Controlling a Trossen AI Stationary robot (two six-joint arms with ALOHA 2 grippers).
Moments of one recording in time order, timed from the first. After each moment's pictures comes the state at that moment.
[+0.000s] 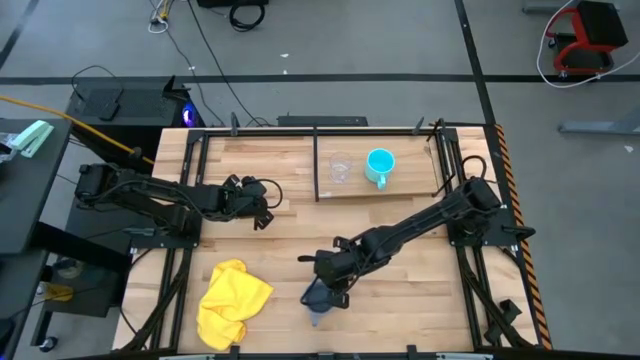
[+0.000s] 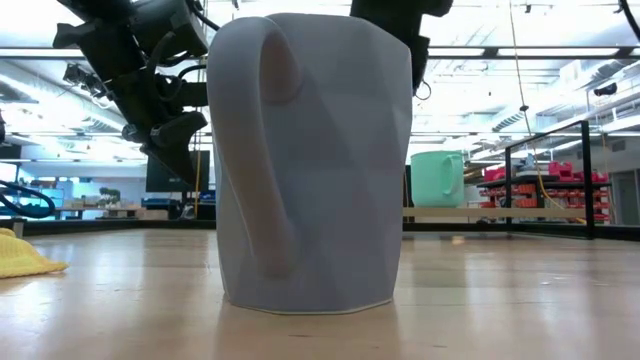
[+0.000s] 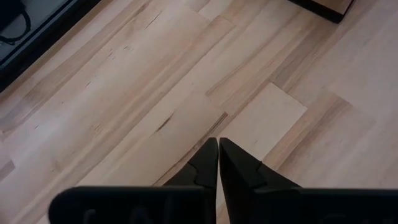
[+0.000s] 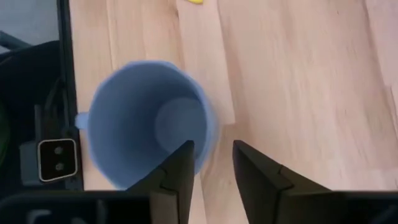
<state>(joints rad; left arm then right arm) -0.03 1.26 0.64 -0.51 -0.60 -0.62 0.39 1.95 1.58 -0.72 0.02 0.58</state>
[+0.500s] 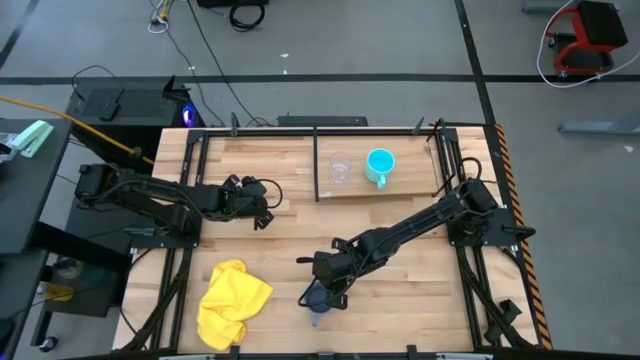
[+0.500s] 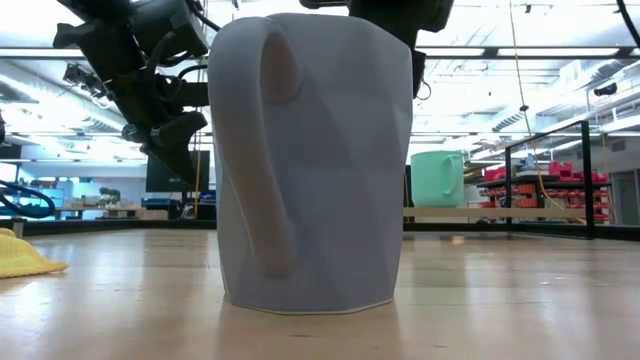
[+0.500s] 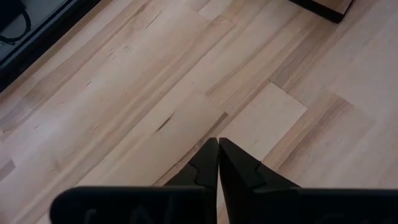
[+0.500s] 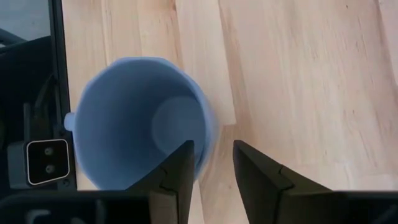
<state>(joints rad) -0.03 1.26 0.64 -0.51 -0.60 -0.62 0.38 1.98 1.58 -0.70 0.02 0.57</state>
